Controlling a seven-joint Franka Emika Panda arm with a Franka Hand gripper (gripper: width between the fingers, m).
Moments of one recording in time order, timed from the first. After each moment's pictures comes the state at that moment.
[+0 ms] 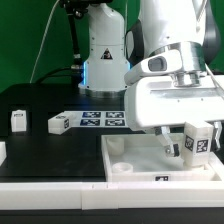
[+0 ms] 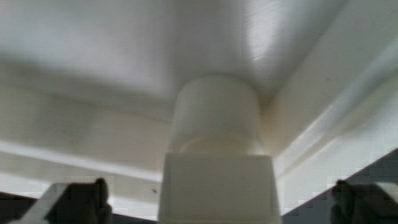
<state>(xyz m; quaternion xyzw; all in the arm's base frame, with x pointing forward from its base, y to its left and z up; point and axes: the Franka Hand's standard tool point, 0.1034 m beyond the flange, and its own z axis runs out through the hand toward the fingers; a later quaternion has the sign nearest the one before) 0.593 0.119 0.045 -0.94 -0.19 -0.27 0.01</state>
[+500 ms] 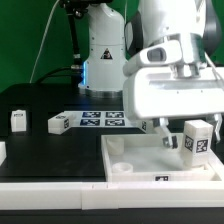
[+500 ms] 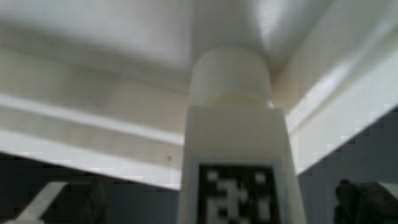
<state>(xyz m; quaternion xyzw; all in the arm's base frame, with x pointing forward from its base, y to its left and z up) 0.599 0.117 0.074 -0.94 -0.20 -0.26 0.01</state>
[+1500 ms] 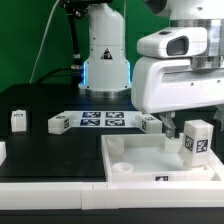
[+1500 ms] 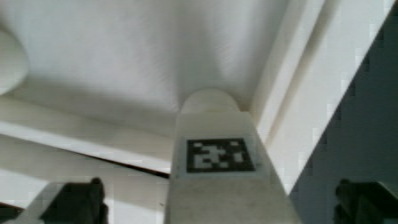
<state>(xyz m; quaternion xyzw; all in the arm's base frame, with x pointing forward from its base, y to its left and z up) 0.599 0.118 0.079 -0.98 -0.18 -0.02 0.01</state>
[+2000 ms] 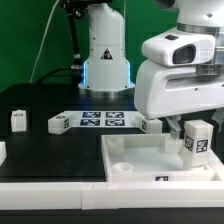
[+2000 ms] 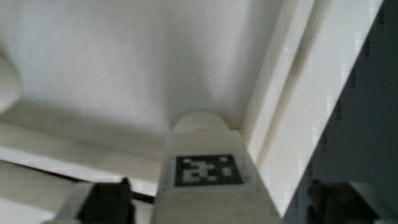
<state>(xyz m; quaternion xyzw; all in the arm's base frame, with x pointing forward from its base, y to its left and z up) 0.596 0.121 0.077 -0.98 -0.18 0.04 0.01</state>
